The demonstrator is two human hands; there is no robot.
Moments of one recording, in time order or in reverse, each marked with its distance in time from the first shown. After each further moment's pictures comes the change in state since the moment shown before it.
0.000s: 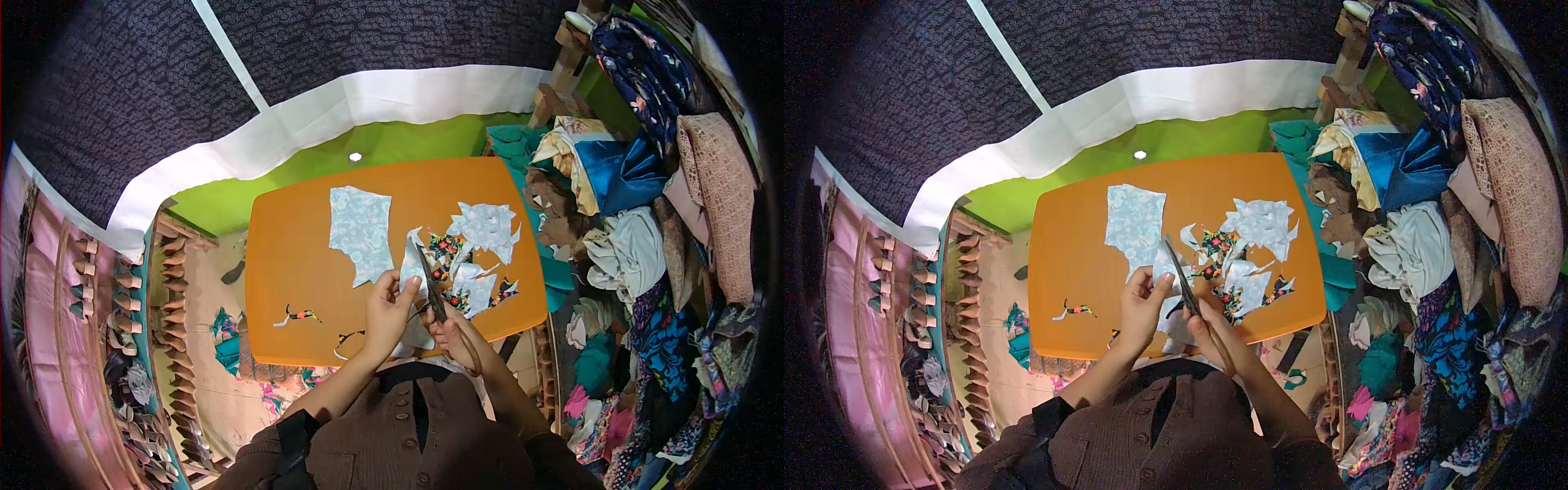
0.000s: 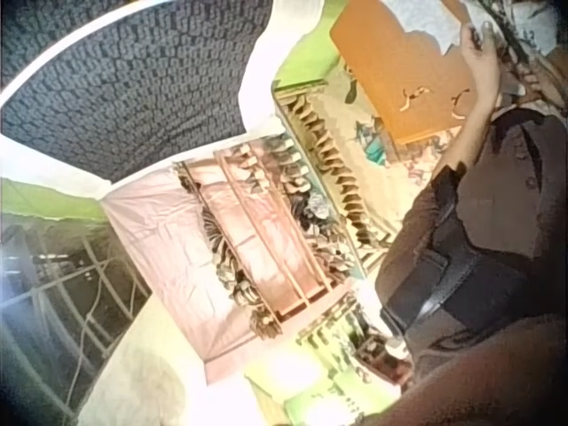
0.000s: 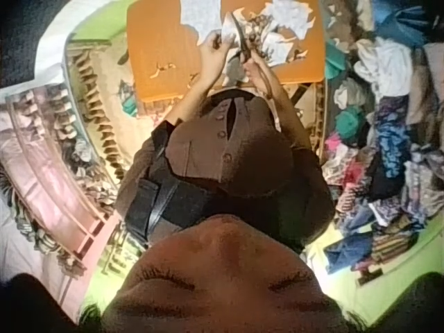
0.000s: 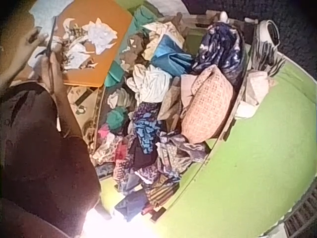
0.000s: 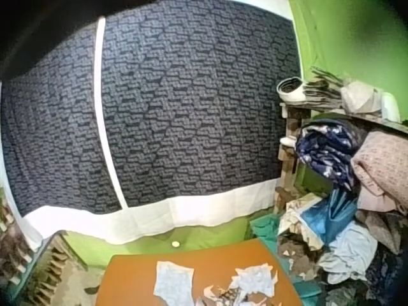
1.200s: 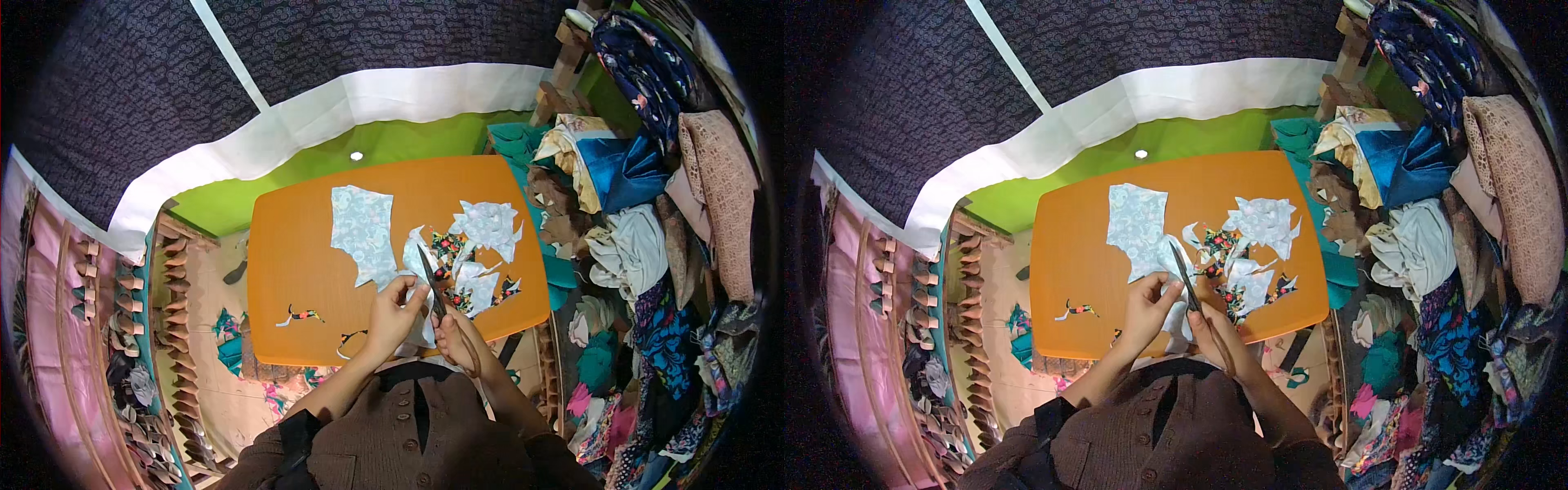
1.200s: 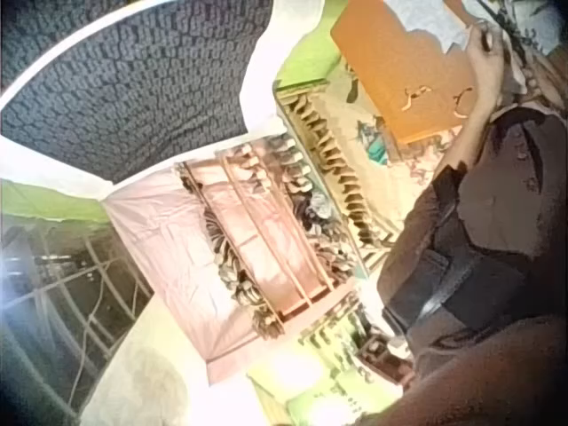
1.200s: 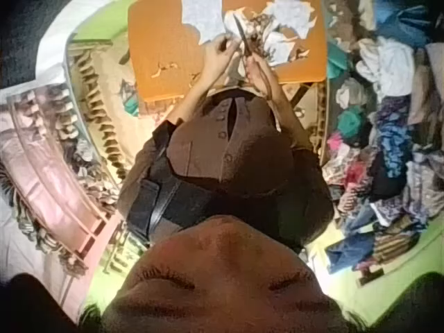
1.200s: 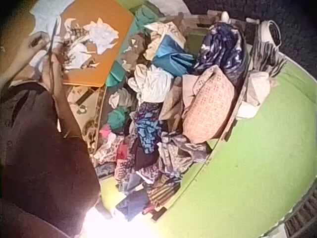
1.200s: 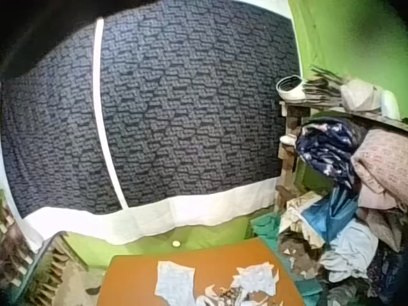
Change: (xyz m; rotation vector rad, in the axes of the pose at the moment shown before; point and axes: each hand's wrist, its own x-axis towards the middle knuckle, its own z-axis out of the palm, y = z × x) left_hand -0.003 0.006 -0.007 0.349 -0.122 -0.004; right_hand 0.002 0.004 0.011 0.064 0.100 0.099
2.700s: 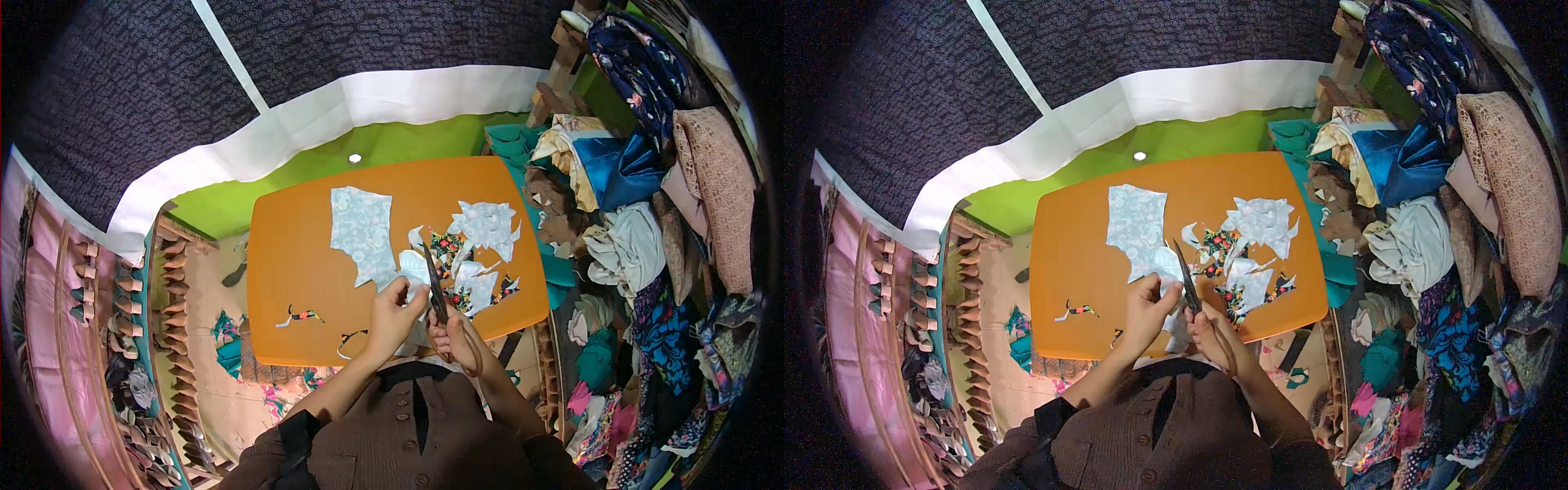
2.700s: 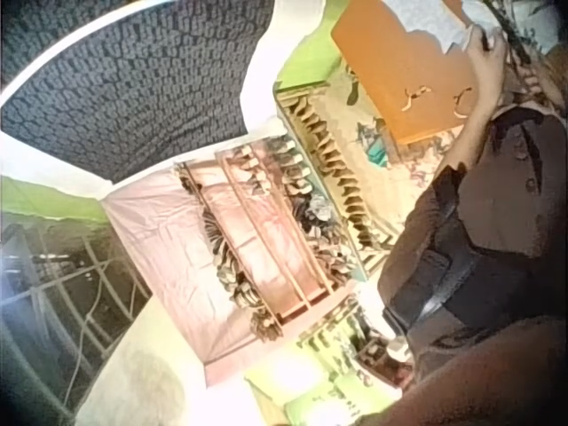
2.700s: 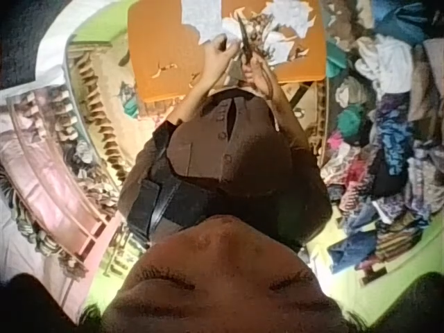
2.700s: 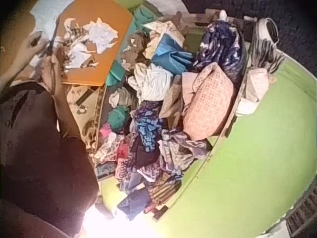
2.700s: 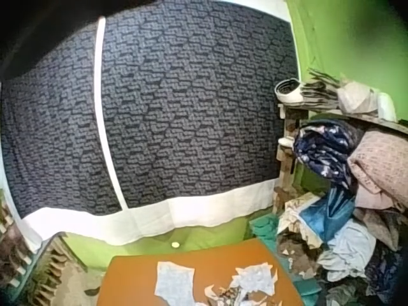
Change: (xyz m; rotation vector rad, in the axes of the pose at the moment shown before) left_hand -0.006 0.009 0.002 -0.118 0.057 0.004; right_hand -0.005 -0.004 0.002 0.232 -0.092 0.087
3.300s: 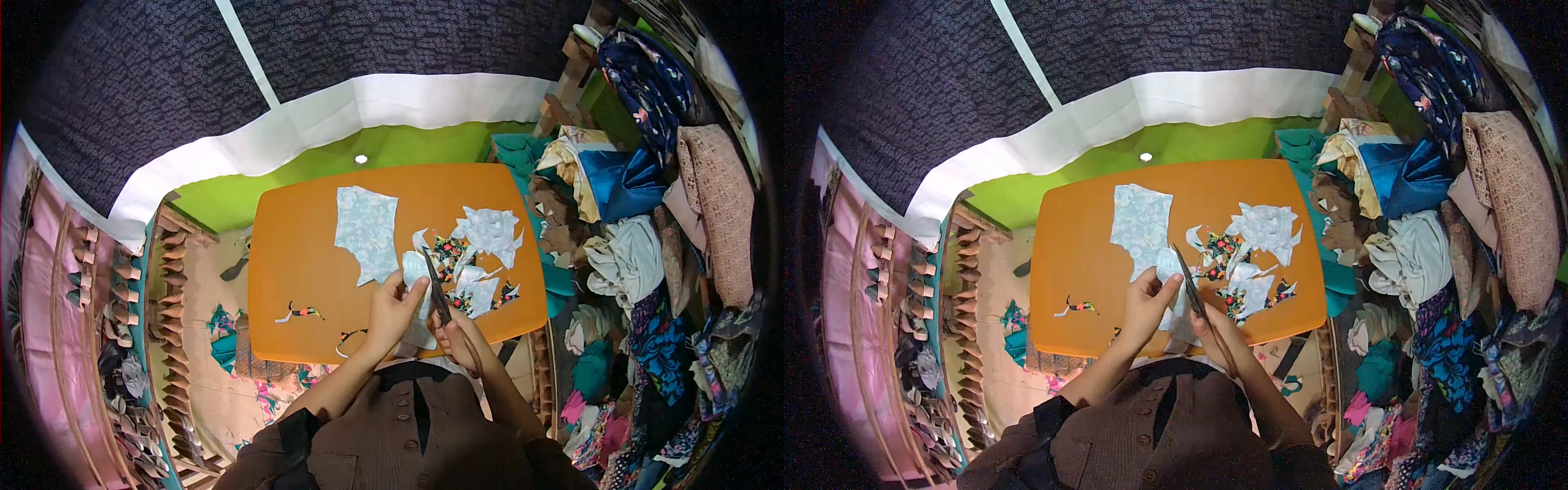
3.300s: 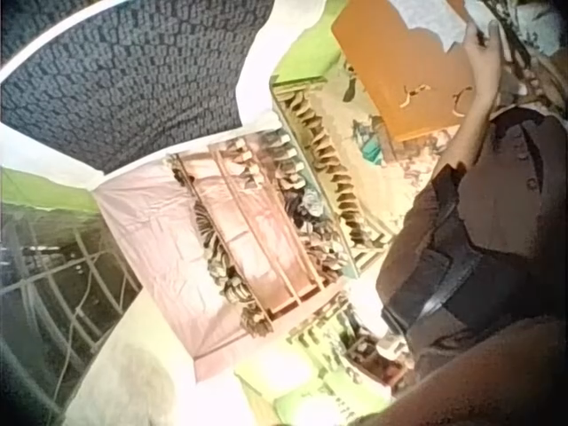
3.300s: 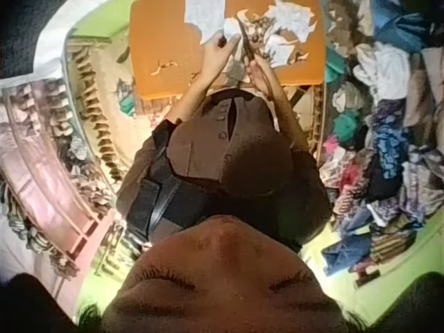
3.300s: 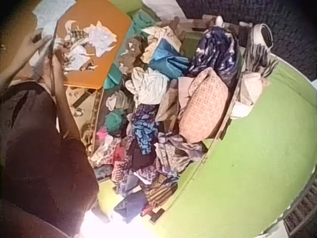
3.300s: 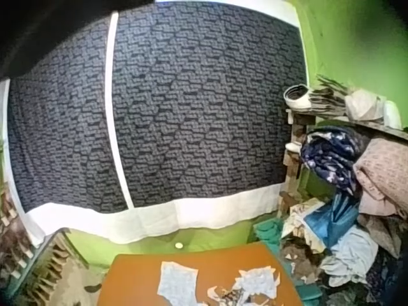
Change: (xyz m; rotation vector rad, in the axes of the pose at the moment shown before) left_hand 0.003 0.007 -0.007 0.011 0.049 -0.057; right_hand 0.001 -0.007 0.002 -0.240 0.010 -0.082
